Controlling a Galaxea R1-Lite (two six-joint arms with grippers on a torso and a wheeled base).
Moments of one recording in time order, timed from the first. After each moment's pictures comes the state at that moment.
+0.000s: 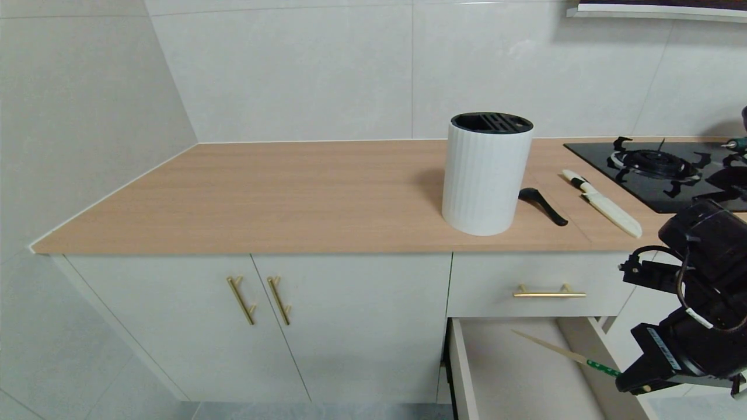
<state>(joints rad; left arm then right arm) 0.01 0.00 0.00 0.00 0.04 0.00 0.28 1.55 -1.03 0.77 0.24 0.28</state>
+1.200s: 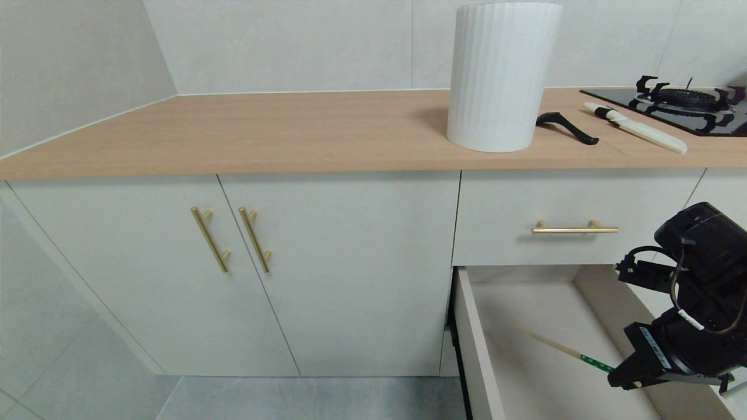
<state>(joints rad) 0.01 0.00 0.00 0.00 0.04 -0.01 0.28 1.55 -0.99 0.69 0.24 0.28</state>
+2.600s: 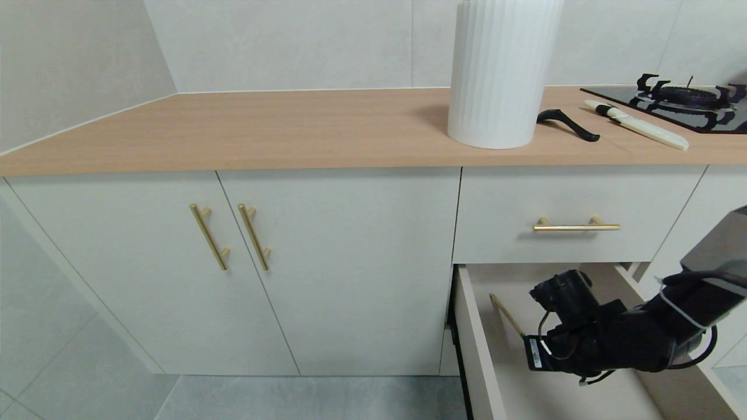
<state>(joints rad) 0.01 0.00 0.00 0.00 0.04 -0.01 0.38 2.09 -0.74 -0.31 -0.11 0.36</state>
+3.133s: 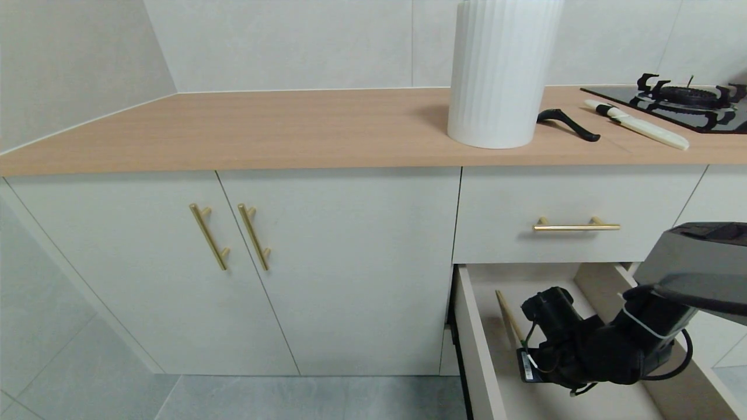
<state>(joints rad) 0.01 0.00 0.00 0.00 0.04 -0.01 0.40 2.21 -0.74 -0.39 -0.19 0.37</state>
